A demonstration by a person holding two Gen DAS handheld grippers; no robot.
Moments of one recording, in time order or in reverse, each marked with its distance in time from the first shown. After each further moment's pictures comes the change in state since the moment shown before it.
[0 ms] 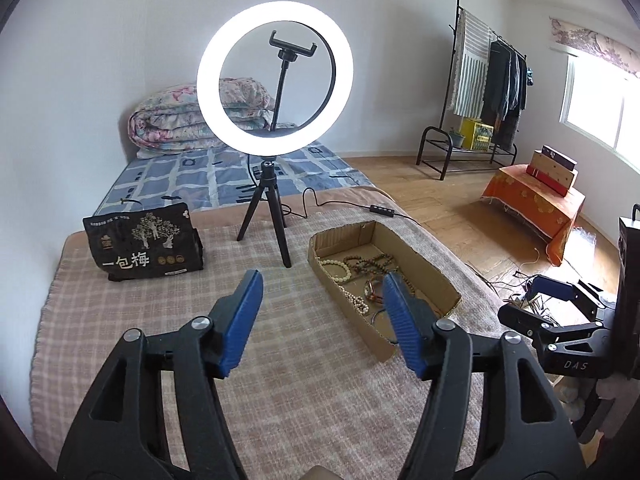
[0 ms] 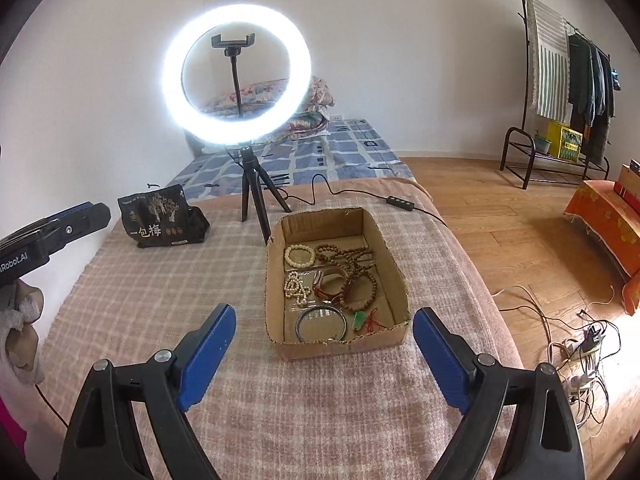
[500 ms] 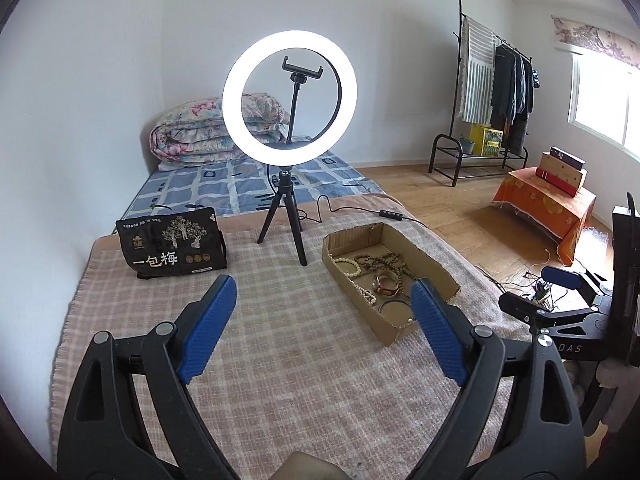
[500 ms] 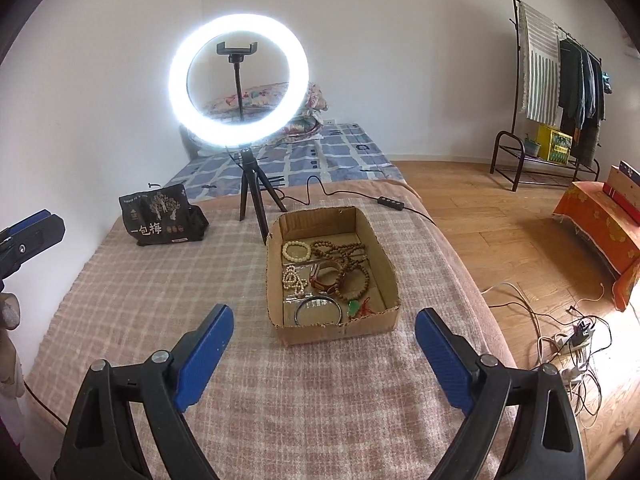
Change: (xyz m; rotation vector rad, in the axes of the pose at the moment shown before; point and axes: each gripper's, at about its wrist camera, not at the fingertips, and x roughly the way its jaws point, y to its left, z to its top) left arm -0.054 -0.010 -0.021 0.021 -0.050 0.068; right arm -0.028 0.004 -0.013 -0.001 -0.033 -0.042
